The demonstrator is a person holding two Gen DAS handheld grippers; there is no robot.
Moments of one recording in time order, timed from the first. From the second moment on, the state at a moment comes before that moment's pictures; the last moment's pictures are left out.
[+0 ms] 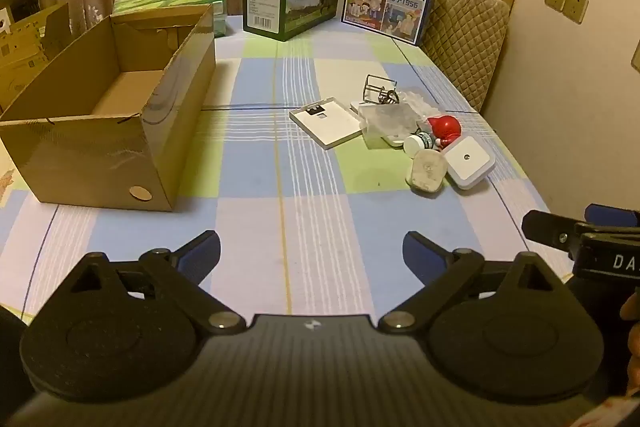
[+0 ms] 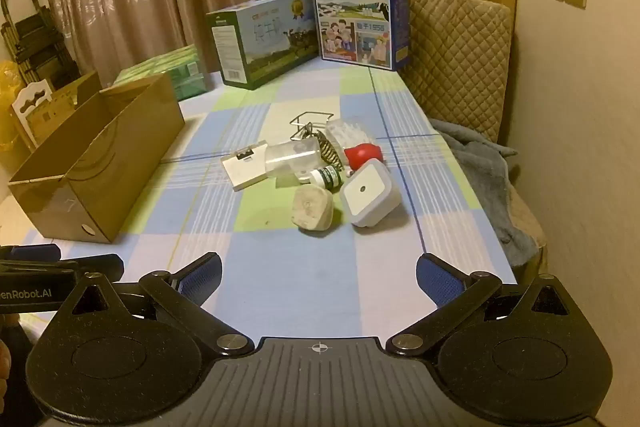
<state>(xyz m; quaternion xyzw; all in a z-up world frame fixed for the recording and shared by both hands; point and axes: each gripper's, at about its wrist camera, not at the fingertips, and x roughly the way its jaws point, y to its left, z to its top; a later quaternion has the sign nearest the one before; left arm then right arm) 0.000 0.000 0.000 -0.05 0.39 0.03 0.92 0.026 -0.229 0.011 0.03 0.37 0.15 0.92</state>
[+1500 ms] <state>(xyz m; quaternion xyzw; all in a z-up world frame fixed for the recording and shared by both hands) -0.003 -0.005 -0.006 -0.07 0.39 0.02 0.92 0.025 -0.234 0.004 0.03 0.37 0.14 0.92</state>
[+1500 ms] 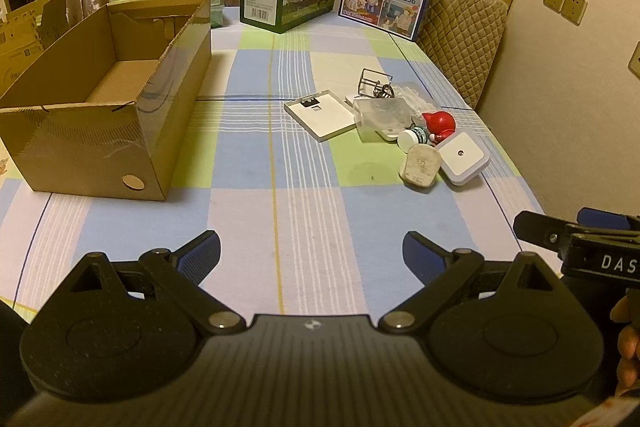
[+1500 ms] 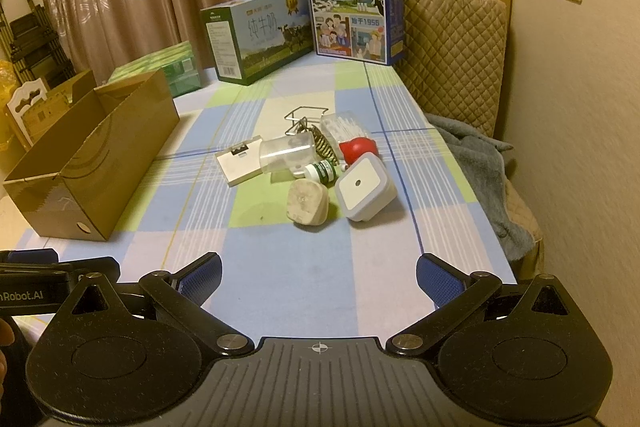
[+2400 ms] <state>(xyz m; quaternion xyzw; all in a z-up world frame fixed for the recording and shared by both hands) -0.002 -0.002 -0.006 -0.07 0.40 0.02 0.92 0.028 -0.237 -0.003 0.03 0.38 0.14 0.91</state>
